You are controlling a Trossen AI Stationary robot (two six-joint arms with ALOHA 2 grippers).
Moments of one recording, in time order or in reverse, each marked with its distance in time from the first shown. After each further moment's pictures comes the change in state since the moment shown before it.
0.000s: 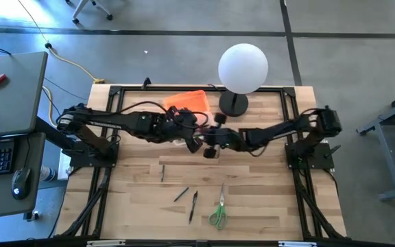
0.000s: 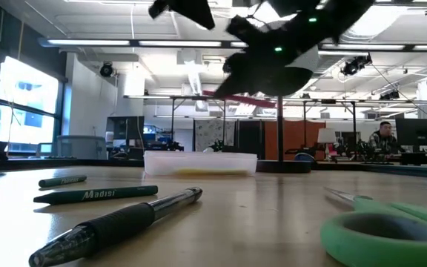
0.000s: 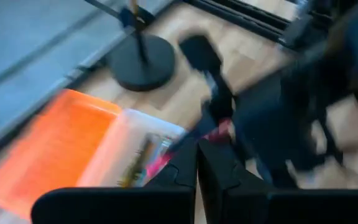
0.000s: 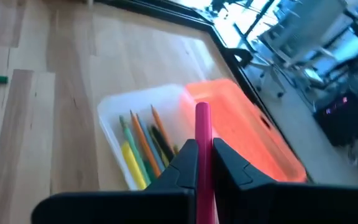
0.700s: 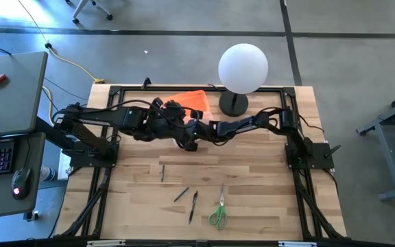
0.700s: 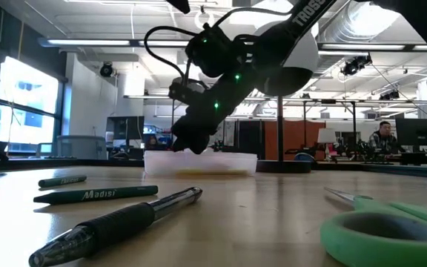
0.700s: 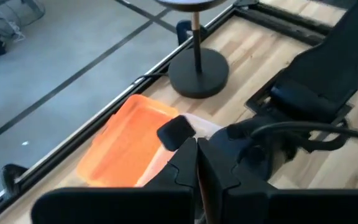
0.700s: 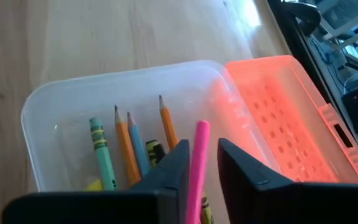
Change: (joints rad) left arm -0.032 -0.032 0.135 -0.294 -0.197 -0.084; right arm -0.153 0.463 0.415 -0.118 -0.168 -0.083
